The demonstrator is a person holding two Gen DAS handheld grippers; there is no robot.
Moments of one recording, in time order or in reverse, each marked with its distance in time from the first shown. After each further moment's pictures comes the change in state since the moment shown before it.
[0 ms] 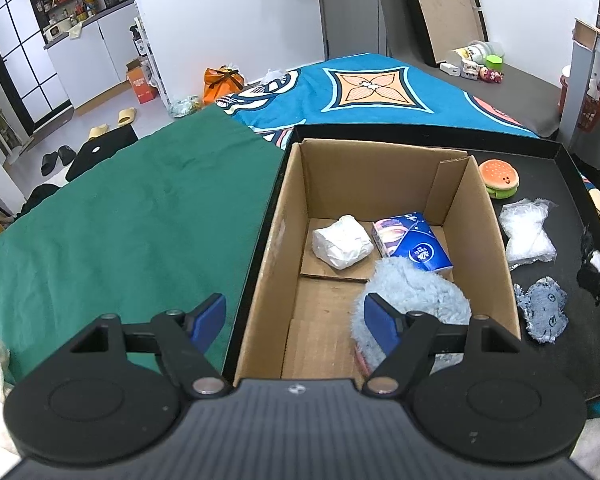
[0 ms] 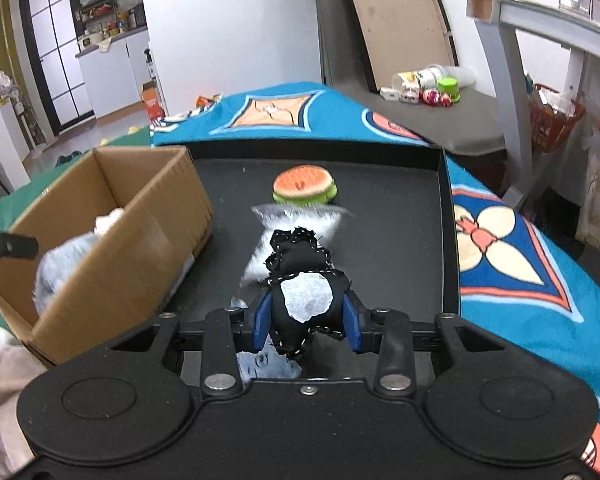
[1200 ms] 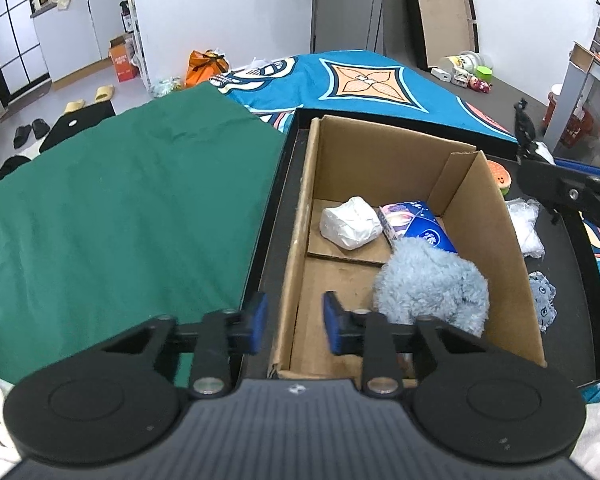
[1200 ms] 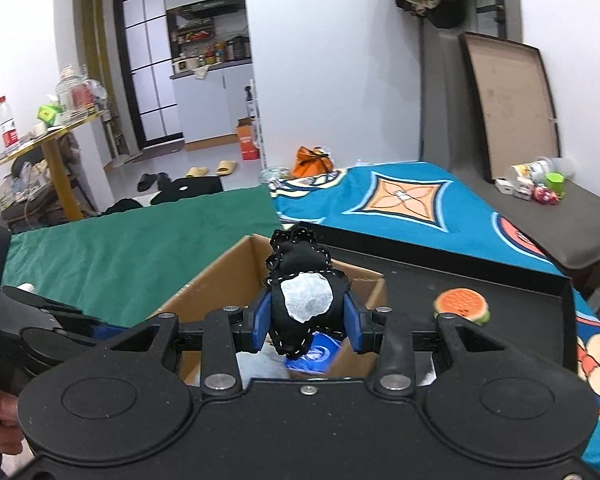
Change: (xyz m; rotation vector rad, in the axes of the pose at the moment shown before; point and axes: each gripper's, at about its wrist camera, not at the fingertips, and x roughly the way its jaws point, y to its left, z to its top) left arm 0.014 0.042 -0.017 -0.067 0.019 -0.130; right arm -0.014 0.112 0.060 -0.159 -0.130 0.219
